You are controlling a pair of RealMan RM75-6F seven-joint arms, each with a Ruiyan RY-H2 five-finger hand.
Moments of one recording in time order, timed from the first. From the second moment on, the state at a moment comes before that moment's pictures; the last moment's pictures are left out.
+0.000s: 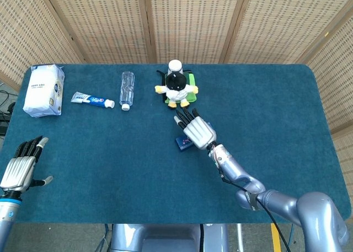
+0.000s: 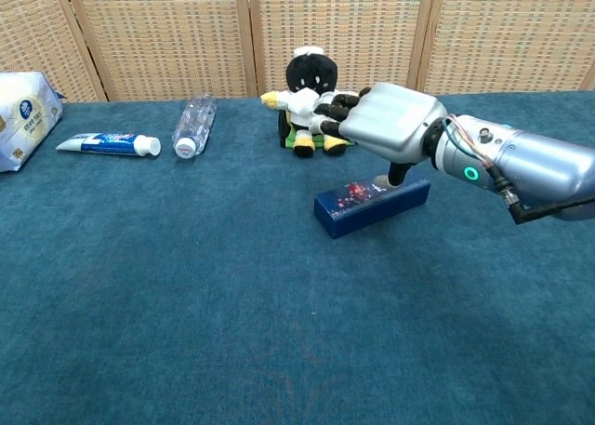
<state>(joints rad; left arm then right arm) -0.21 -1.15 -0.04 -1.64 1.29 1.25 0.13 0.92 -1.74 0.20 -1.05 -1.38 0.90 -0.70</state>
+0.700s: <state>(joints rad) -0.21 -1.16 -0.05 -1.64 1.27 1.24 0.14 0.99 -1.54 0.12 -1.27 -1.03 0.57 -0.79</state>
